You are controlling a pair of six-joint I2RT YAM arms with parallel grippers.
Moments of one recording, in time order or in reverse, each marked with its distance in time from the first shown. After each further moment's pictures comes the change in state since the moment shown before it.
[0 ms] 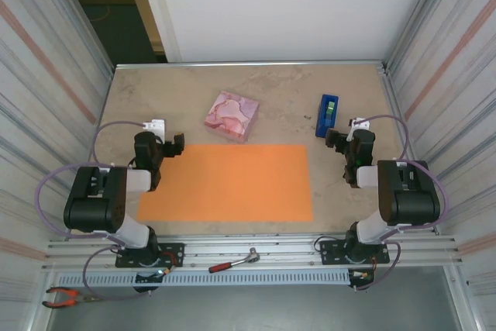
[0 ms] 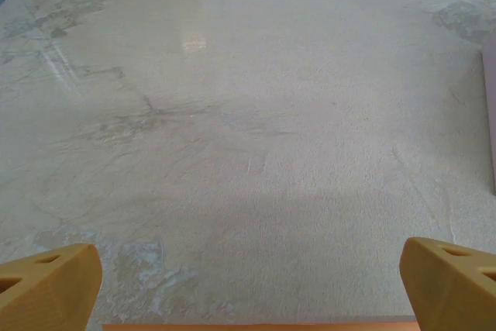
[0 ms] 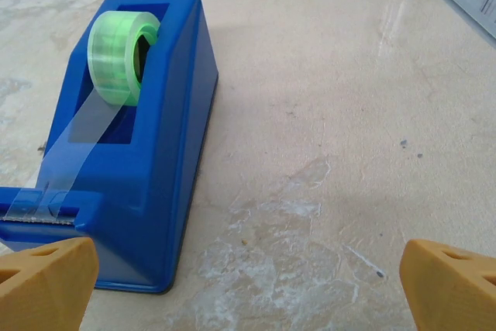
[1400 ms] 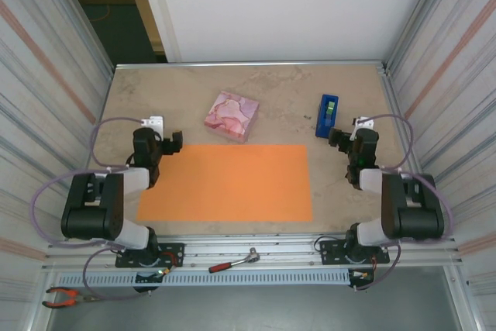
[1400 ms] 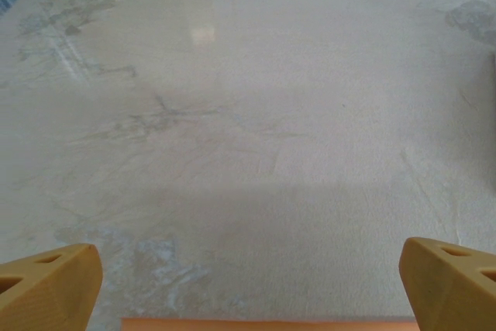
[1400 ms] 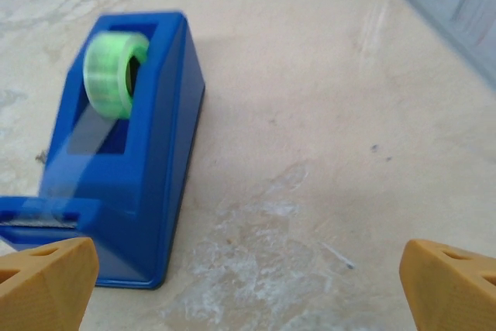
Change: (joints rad) left arm 0.000 -0.080 0.064 -0.167 -0.036 -0.008; right arm 0.000 -0.172 0.003 -0.152 0.045 0.006
